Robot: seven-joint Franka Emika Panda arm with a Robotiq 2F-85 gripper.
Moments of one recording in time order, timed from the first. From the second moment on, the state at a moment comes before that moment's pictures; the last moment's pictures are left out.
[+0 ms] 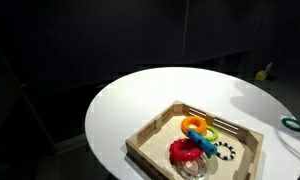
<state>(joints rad) -0.08 -0.64 -0.29 -2.67 -0.01 2.04 -0.39</state>
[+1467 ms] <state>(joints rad) -0.08 -0.22 -0.14 -2.73 -0.07 2.38 -0.21</state>
